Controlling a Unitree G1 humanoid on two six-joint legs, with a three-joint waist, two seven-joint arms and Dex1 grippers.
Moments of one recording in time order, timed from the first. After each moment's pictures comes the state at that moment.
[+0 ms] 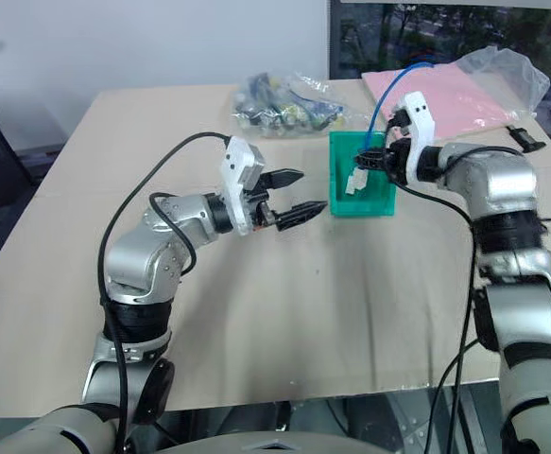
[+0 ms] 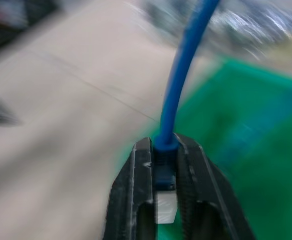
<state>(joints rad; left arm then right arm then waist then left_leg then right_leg) -0.60 0.26 -0.02 -0.31 -0.30 0.87 -0.75 -1.07 -0.53 0.10 0.64 0.37 0.73 0.84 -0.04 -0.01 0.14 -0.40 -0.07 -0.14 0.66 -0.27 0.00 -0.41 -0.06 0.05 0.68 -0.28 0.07</state>
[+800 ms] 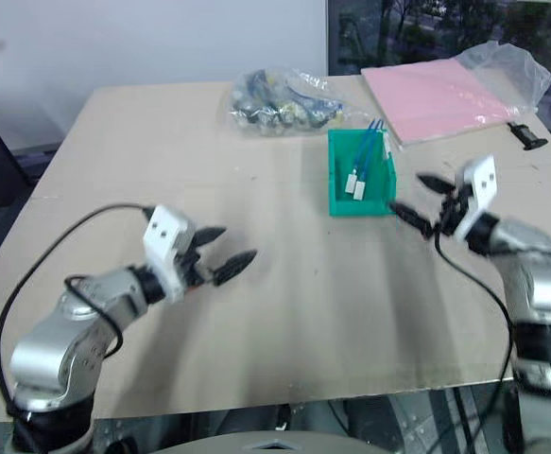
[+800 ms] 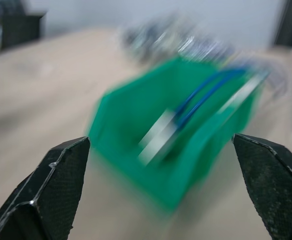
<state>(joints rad) 0.05 0.49 0.20 -0.66 -0.42 0.81 -0.67 -0.19 -0.64 -0.21 -0.07 0.49 0.36 0.94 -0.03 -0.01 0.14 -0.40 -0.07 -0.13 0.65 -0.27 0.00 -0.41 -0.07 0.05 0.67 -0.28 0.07</state>
